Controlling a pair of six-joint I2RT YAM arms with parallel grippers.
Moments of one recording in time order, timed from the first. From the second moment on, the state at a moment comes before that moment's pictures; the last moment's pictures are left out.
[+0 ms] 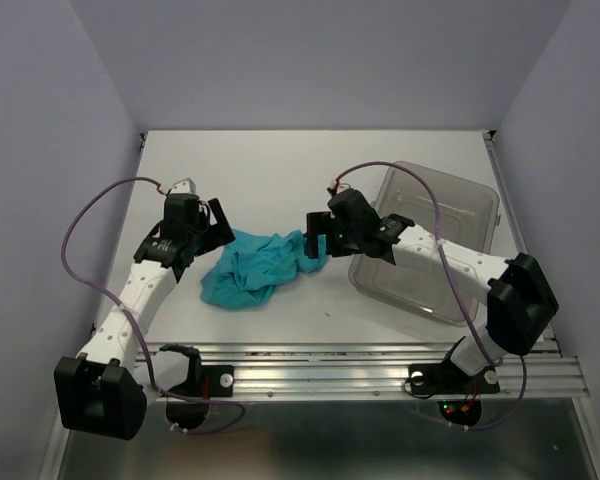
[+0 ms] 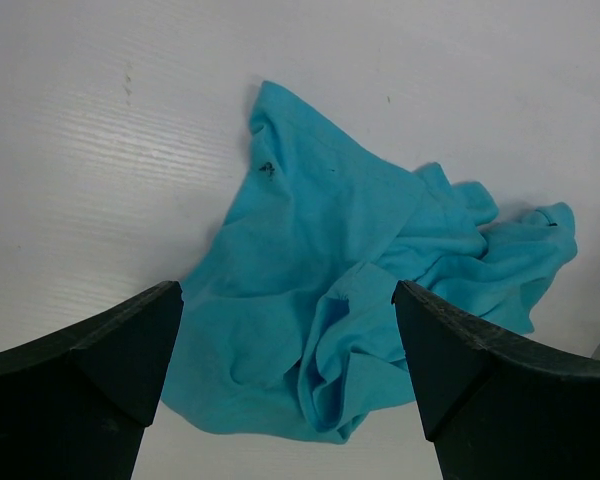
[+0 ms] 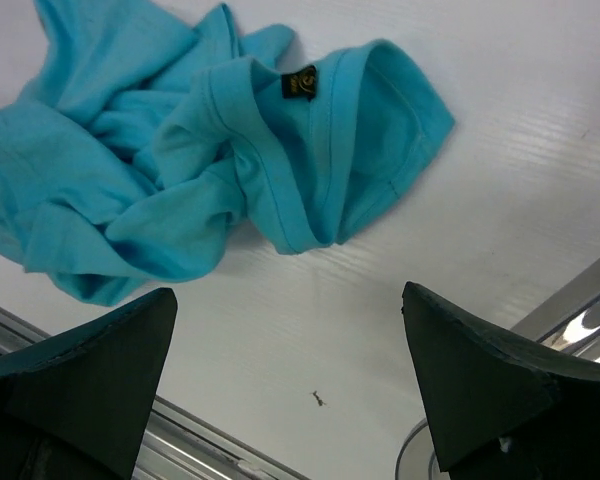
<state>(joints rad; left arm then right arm) -0.19 1.05 0.85 -0.53 -0.10 -0.50 0.77 1.53 1.16 -0.40 0.09 0.58</state>
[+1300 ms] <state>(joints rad) -0.30 1.19 0.78 -0.49 -0.02 -0.60 0.73 1.60 1.11 -0.51 0.17 0.61</state>
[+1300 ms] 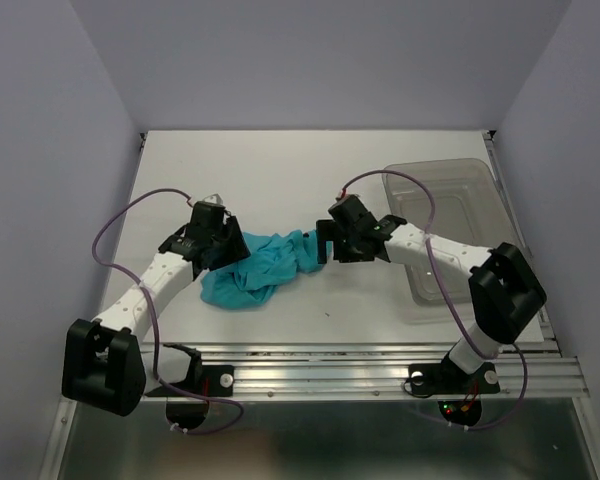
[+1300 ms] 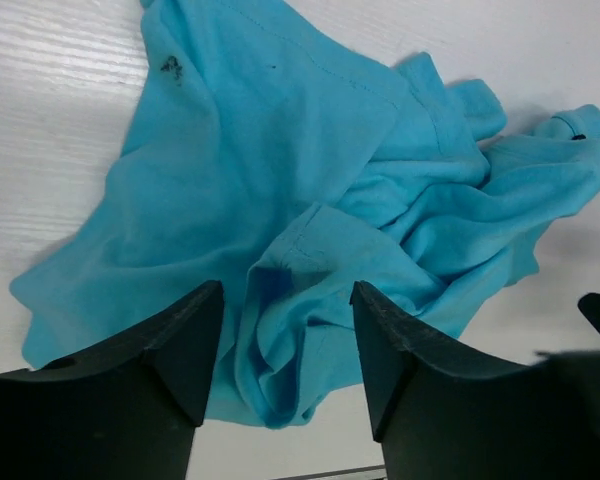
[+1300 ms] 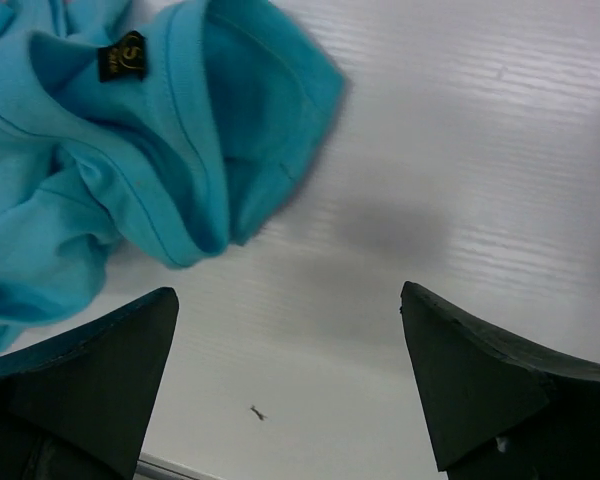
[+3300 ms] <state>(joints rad) -0.08 1.18 0.94 -0.58 0.07 -0.49 0.73 1.27 0.85 -0.36 0.24 0.61</state>
